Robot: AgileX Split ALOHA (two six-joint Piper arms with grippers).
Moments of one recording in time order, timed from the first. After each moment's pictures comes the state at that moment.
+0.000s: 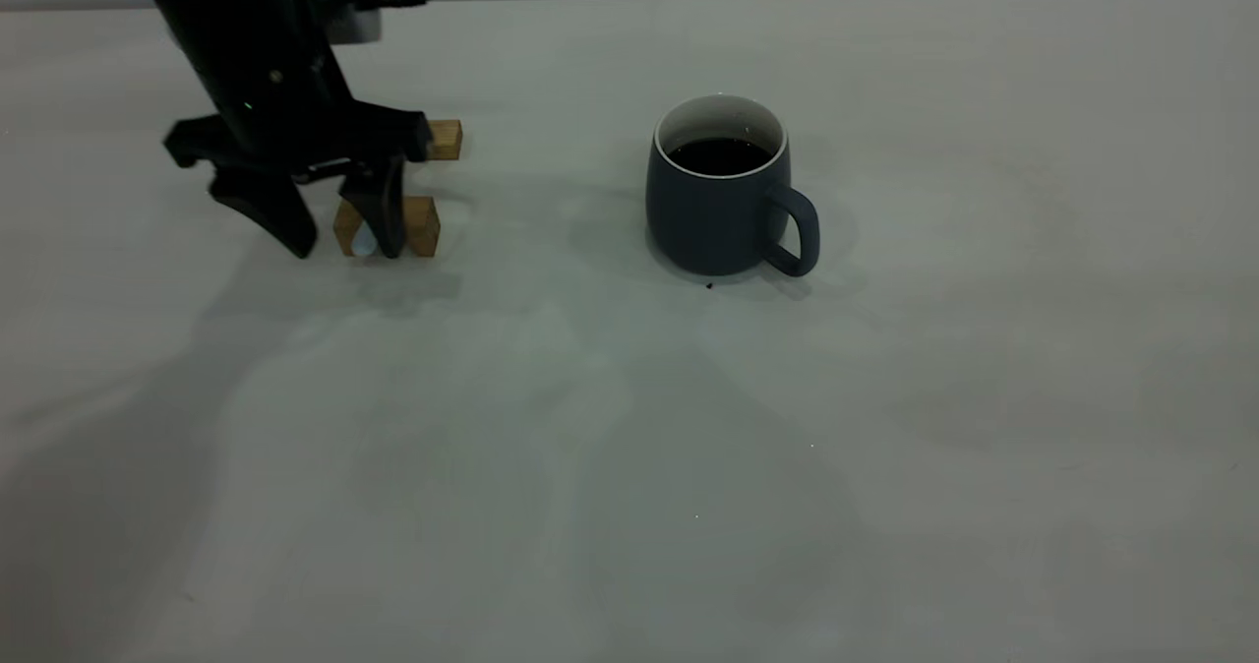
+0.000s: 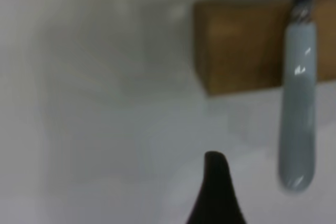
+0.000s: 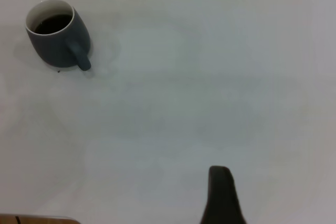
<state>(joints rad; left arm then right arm) -0.23 2.35 -1.41 -0.15 0.51 -0.02 0.05 0.02 -0.47 0.02 1.14 -0.01</state>
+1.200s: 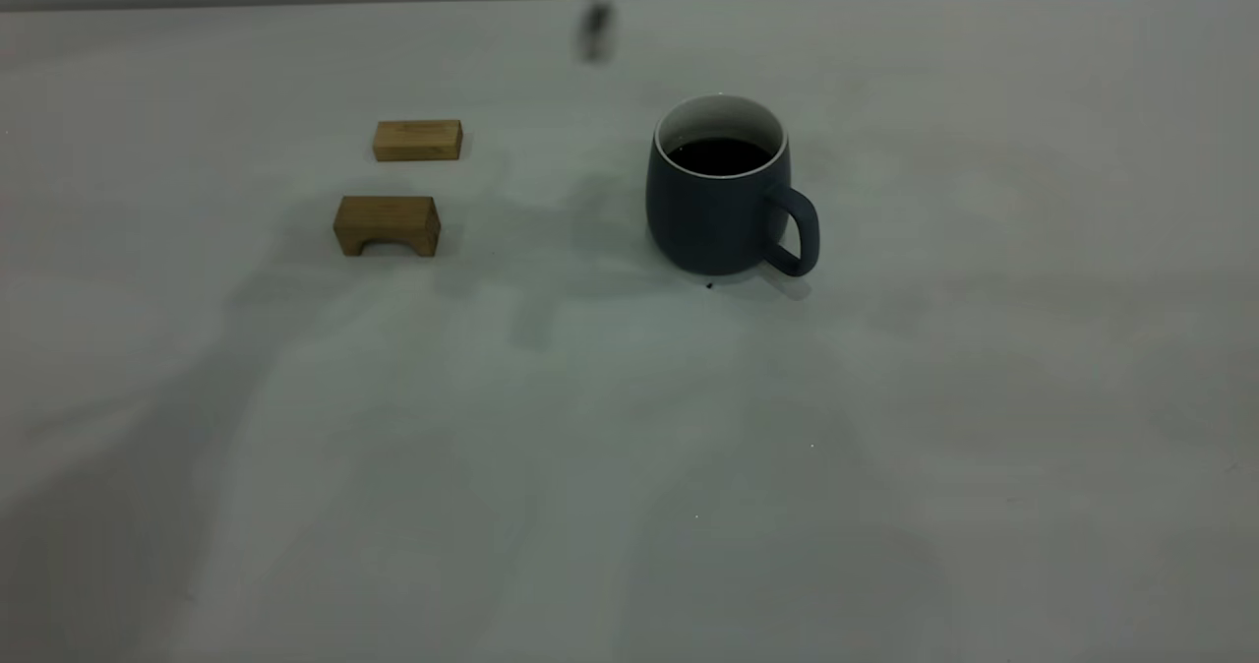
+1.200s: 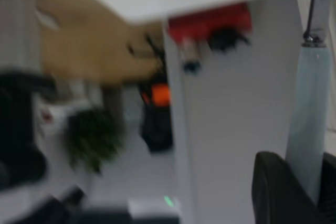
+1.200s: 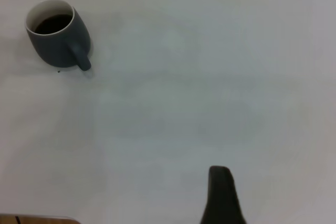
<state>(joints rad) -0.33 2.24 -1.73 -1.18 1.12 -1.13 0.05 0.02 -0.47 0.02 1.14 -0.01</state>
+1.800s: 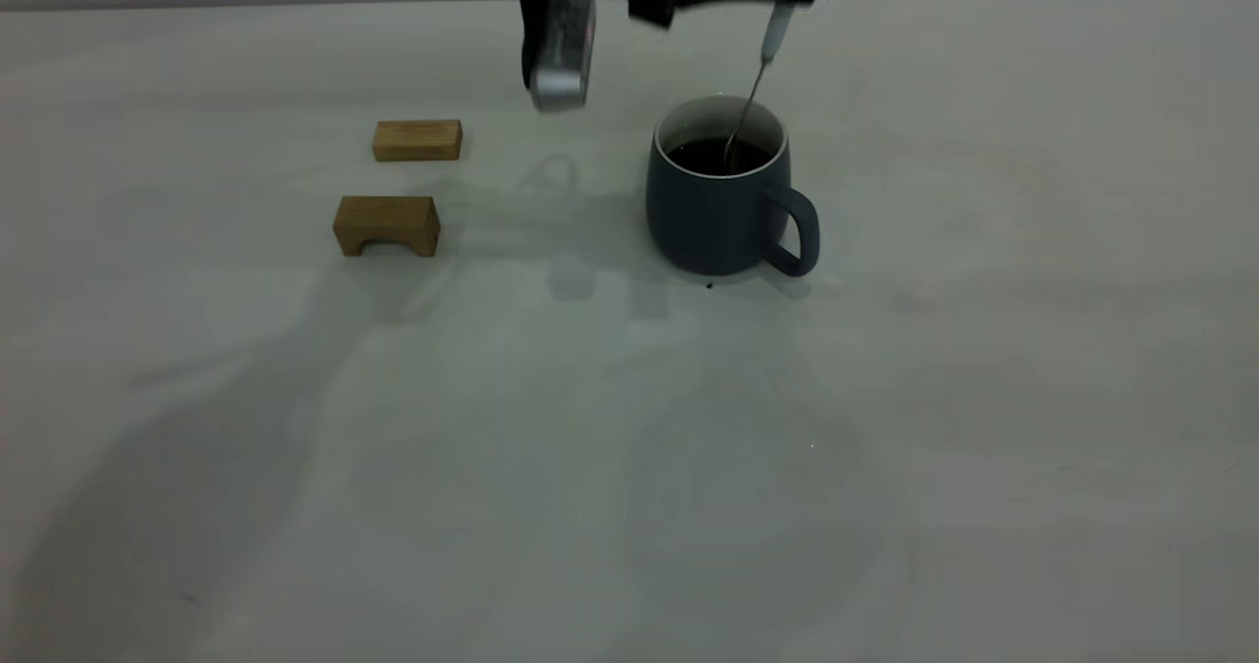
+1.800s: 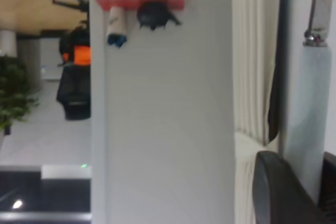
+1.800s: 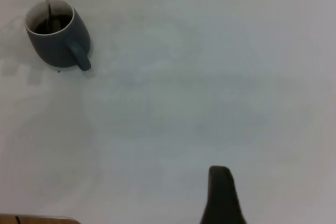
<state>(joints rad) -0.36 2.49 -1.73 -1.47 0.92 -0.96 0.05 0.02 -0.47 0.02 1.14 -0.01</state>
